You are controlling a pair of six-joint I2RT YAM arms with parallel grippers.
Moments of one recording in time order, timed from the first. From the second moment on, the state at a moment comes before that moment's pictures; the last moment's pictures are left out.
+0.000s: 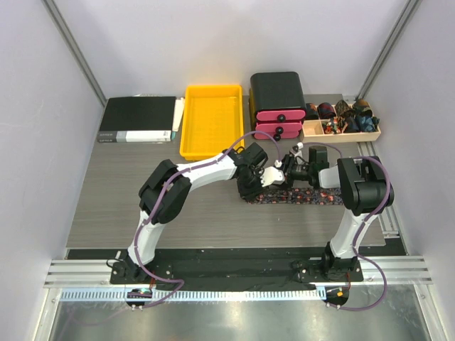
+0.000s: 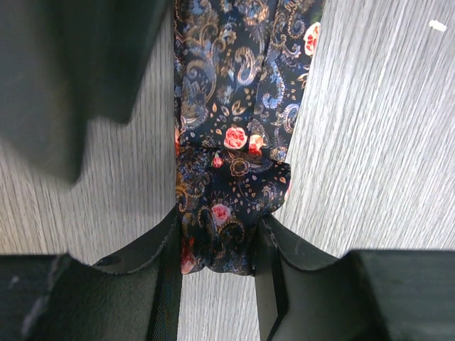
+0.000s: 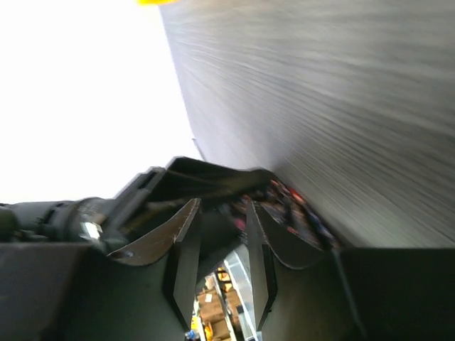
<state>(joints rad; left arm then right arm) -0.86 2.13 1.59 -0.67 0.30 0.52 0.05 1.86 0.71 0.40 -1.06 0.91</state>
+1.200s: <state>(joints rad) -0.85 2.11 1.57 -0.65 0.30 0.49 0.18 1.87 0.61 0.46 -1.03 0.92</state>
